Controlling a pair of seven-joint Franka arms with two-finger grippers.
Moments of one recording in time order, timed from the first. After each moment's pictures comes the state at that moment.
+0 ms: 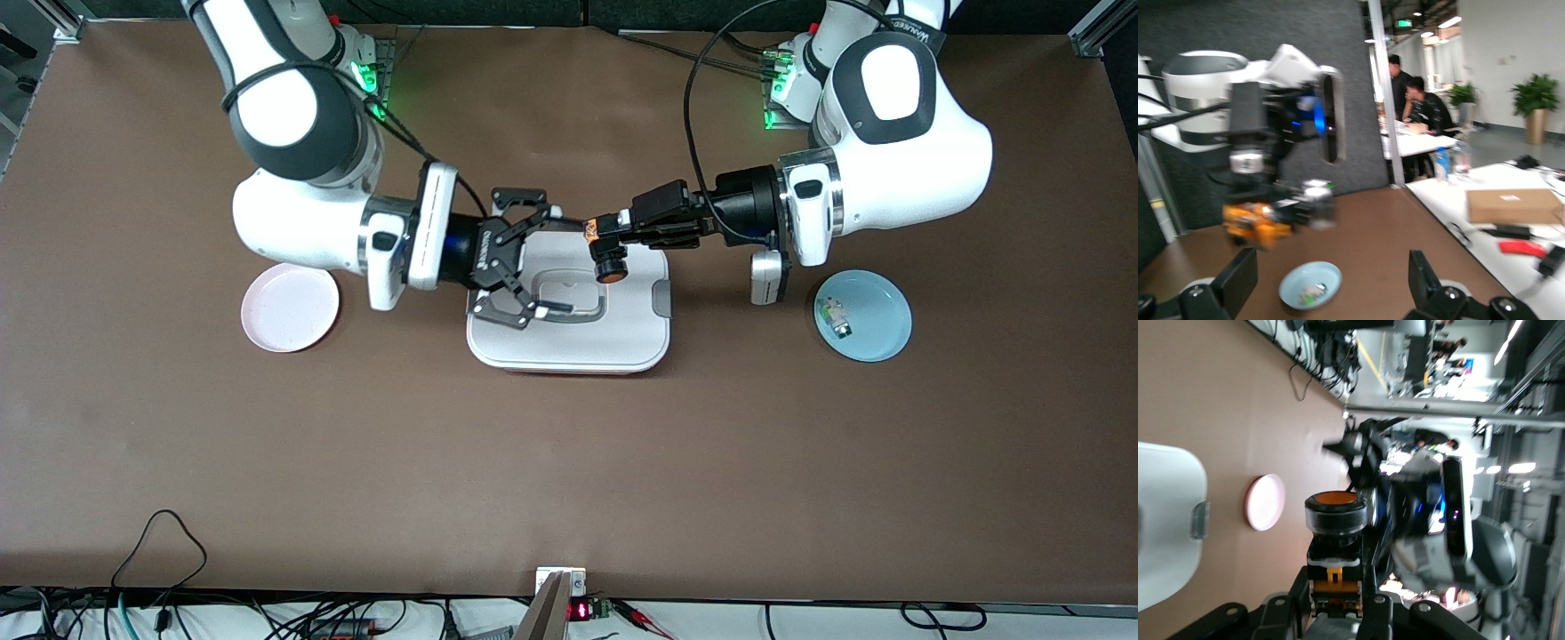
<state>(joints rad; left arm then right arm) -0.04 0.19 -0.40 -1.74 -1.32 2.14 0.12 0.38 0.40 0.13 -1.57 1.63 2.25 -1.77</state>
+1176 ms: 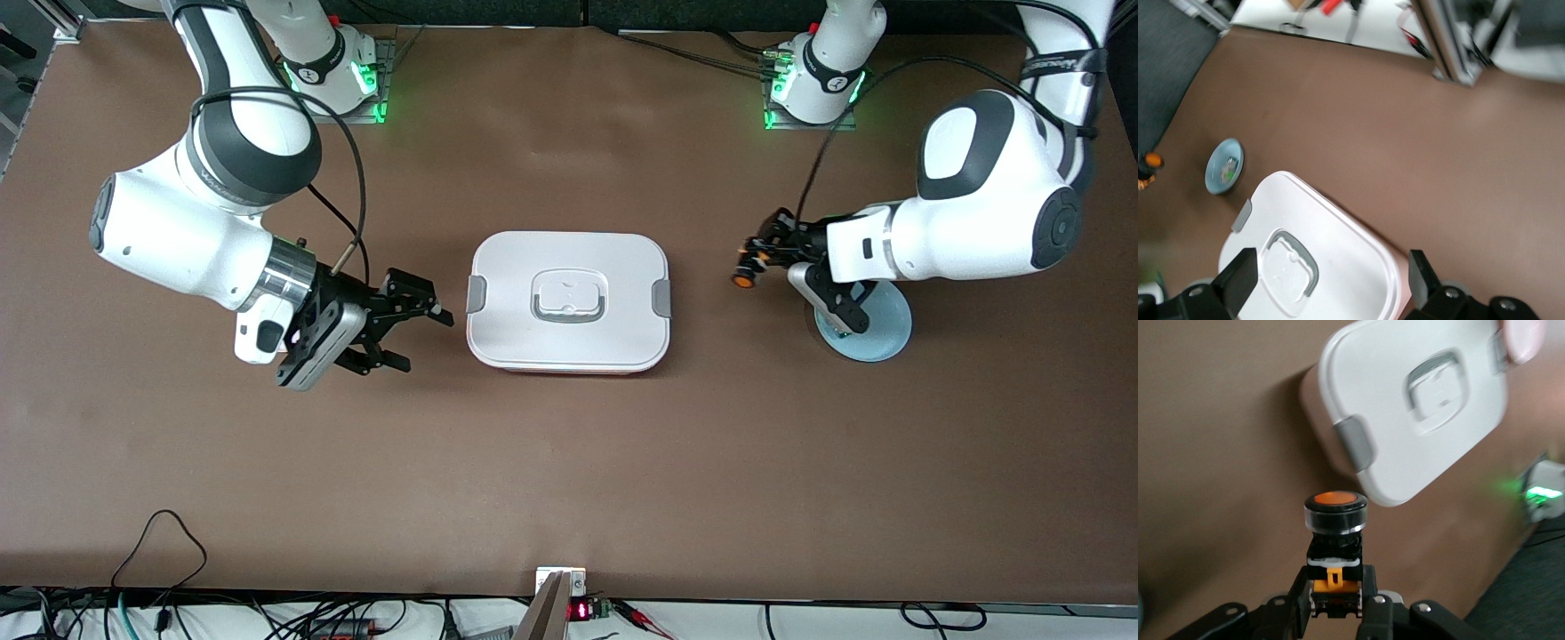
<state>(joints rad) 0.16 0.23 -0.39 -1.75 -0.37 1.70 0.39 0.22 0.38 0.12 -1.58 0.70 2.21 -0.41</state>
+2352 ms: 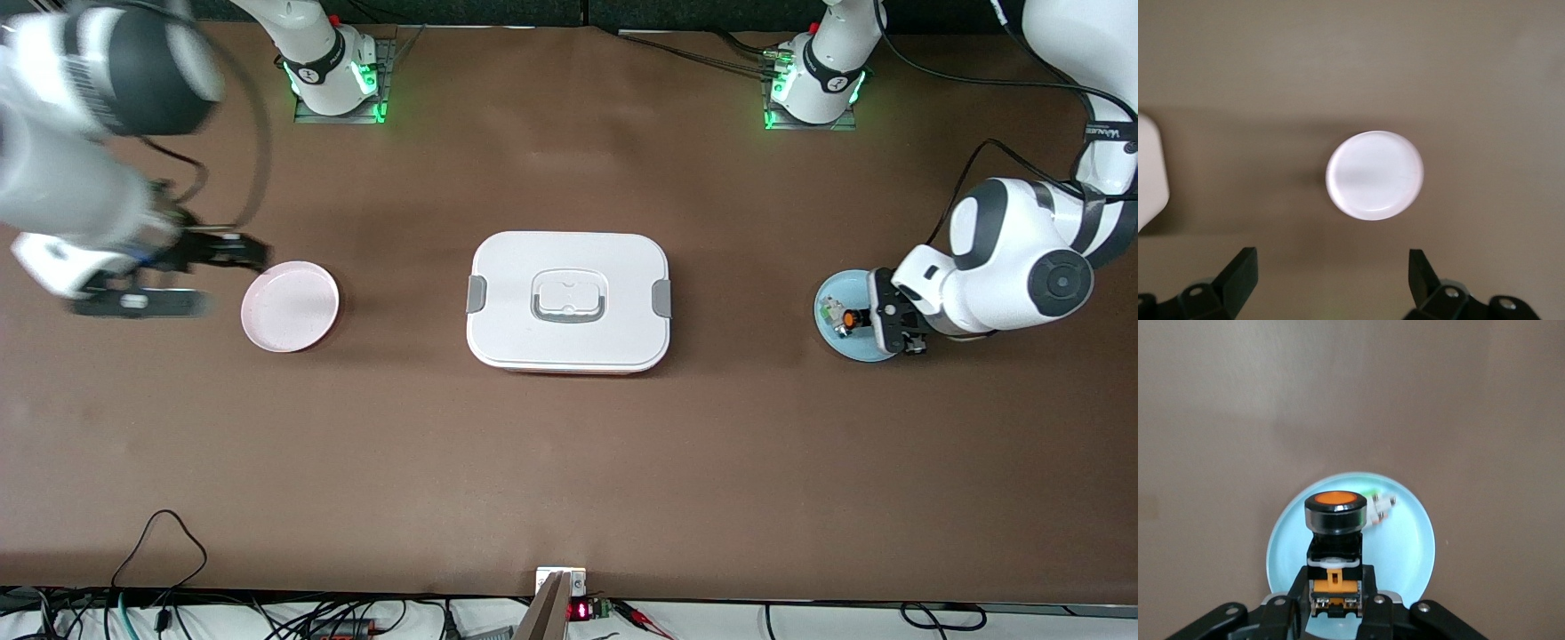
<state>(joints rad) 0.41 0.37 -0.38 -1.93 0.10 2.05 1.41 0.08 0.20 0.03 -1.50 -0.08 1.57 0.16</state>
